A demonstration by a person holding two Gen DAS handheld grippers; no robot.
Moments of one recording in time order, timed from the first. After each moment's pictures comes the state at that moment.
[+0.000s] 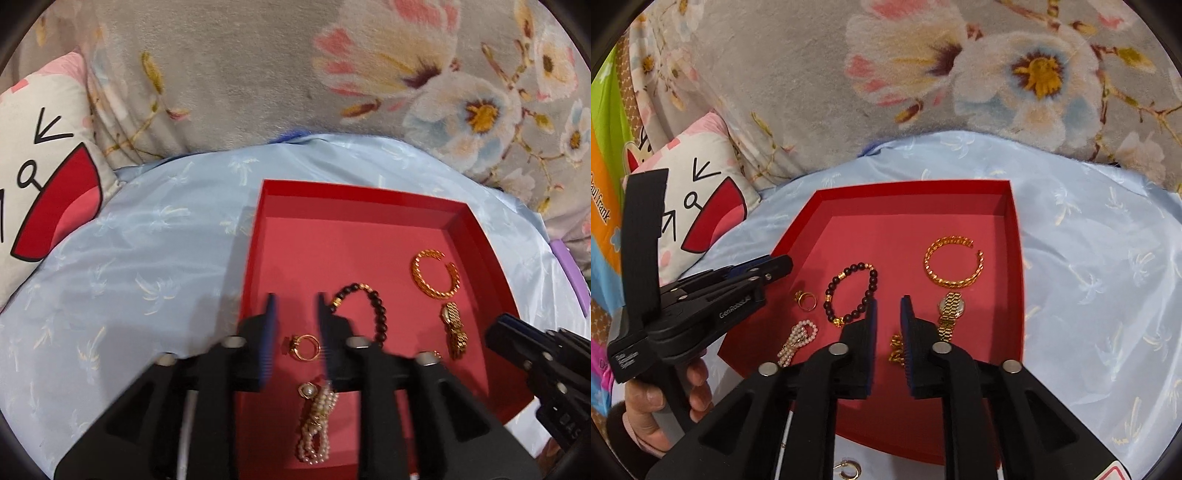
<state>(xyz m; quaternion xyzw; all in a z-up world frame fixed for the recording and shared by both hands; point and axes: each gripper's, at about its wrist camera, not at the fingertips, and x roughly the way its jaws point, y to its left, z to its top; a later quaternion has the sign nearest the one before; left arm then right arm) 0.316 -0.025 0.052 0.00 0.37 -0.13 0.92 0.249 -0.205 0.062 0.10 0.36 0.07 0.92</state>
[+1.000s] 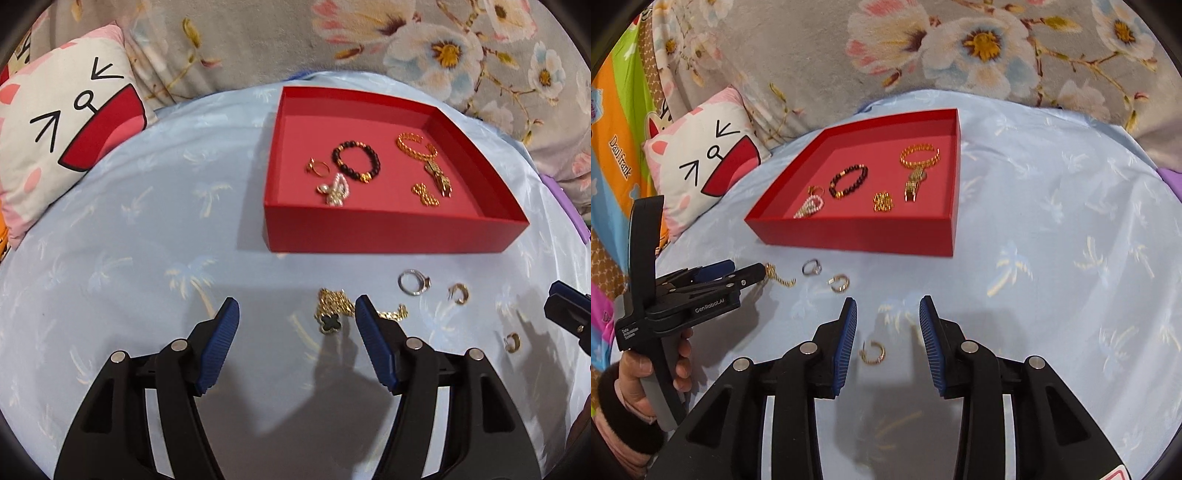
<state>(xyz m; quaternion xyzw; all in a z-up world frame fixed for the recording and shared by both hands) 0.181 0.012 0.001 0.04 0.41 -0.12 0.90 0.097 -0.215 0.027 0.10 0.39 0.06 0.91</state>
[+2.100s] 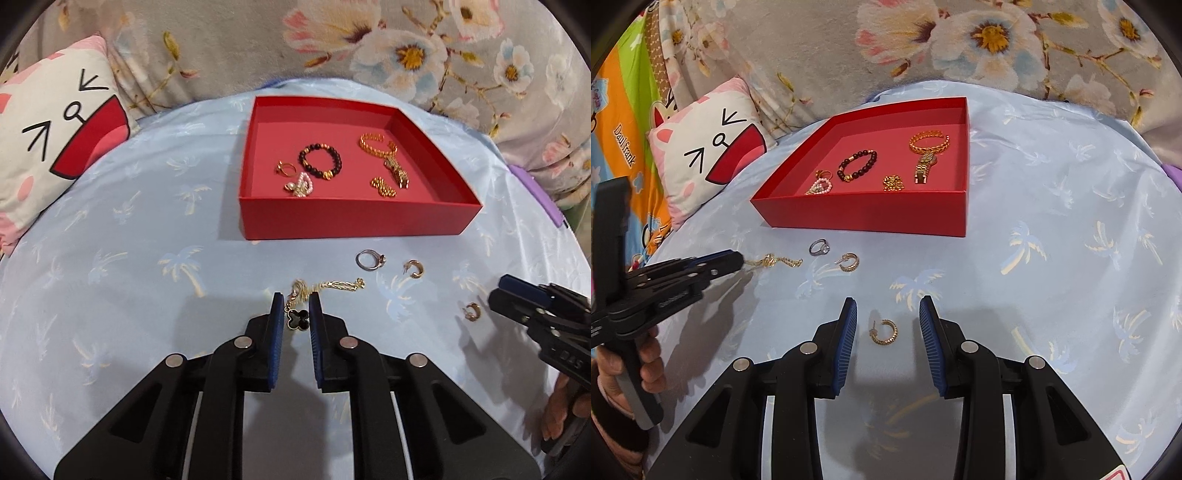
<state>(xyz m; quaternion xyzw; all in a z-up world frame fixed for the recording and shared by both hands) 0.149 0.018 0.022 0.04 0.40 -0.17 0.90 0.092 -0.204 0.017 0.09 0.39 0.07 0.91</state>
